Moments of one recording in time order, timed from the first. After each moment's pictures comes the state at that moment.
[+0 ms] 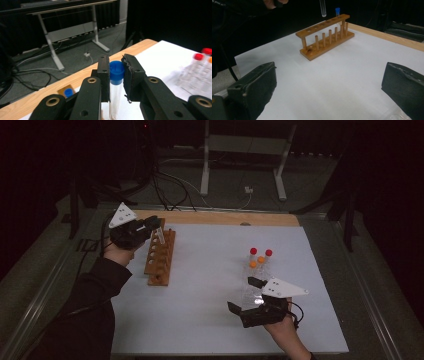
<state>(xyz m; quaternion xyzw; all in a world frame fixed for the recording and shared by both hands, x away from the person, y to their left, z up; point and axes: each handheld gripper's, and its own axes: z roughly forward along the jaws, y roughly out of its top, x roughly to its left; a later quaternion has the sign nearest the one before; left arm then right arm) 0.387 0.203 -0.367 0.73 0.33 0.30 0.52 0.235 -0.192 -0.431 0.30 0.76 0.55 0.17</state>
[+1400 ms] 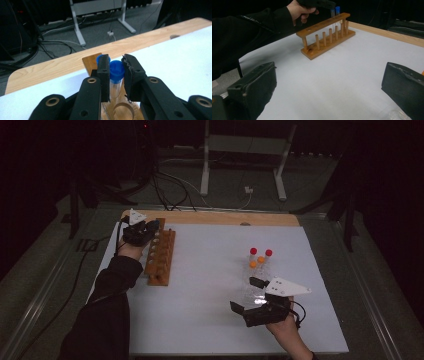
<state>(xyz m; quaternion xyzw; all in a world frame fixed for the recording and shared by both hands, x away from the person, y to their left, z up) 0.452 0.203 -0.442 0.72 0.44 0.31 0.44 0.238 -0.200 -0.433 0.30 0.76 0.56 0.16</state>
